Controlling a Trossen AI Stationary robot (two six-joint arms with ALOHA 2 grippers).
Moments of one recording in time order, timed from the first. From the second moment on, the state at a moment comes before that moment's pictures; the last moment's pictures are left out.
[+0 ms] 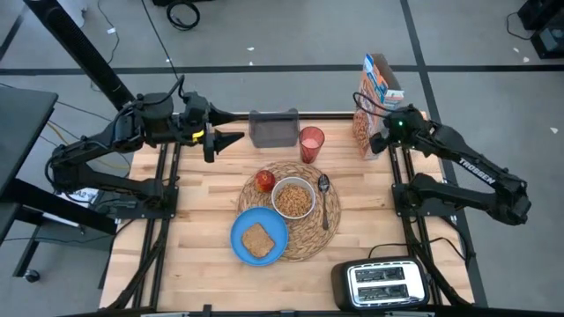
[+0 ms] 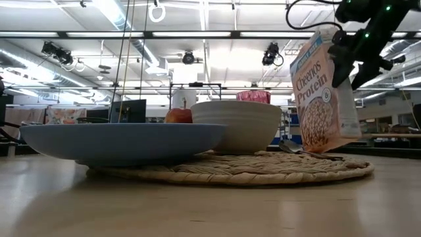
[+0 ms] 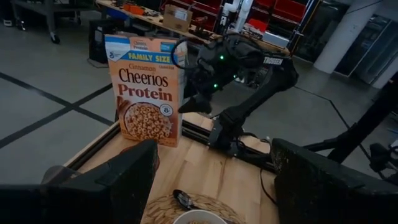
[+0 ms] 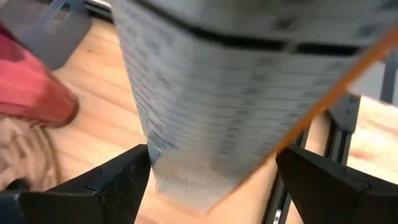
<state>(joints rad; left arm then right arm) 0.20 1.05 1.36 -0.45 -0.03 -0.30 -0.78 0.72 0.76 -0.89 0.24 0.30</state>
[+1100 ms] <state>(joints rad) 0.20 1.05 1.36 -0.45 -0.03 -0.31 -0.73 0.72 0.97 -1.29 -0.04 0.51</state>
